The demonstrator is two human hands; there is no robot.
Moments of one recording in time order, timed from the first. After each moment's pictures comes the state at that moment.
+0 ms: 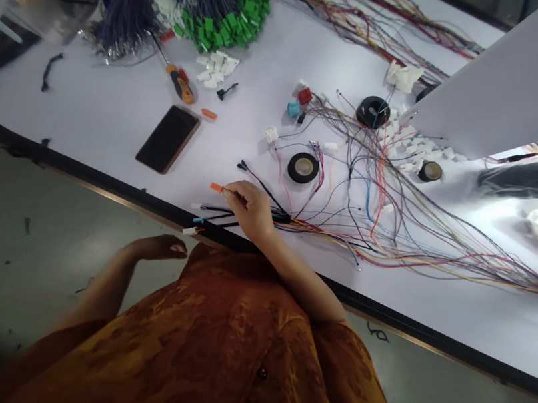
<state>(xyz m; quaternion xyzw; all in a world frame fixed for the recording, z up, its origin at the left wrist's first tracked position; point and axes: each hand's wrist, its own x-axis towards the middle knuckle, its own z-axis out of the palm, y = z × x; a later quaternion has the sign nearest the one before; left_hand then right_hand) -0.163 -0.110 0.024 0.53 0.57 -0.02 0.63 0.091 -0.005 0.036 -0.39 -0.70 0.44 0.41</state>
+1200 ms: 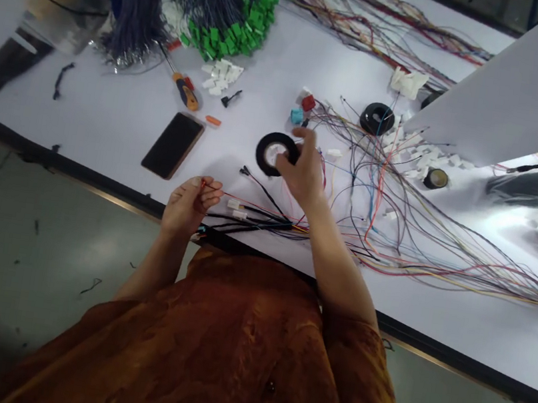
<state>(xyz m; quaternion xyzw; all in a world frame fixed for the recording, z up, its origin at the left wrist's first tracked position) -0.066 -0.024 0.035 0.18 0.51 0.62 0.57 0.154 0.092 0.054 -0.53 -0.67 0.36 0.37</state>
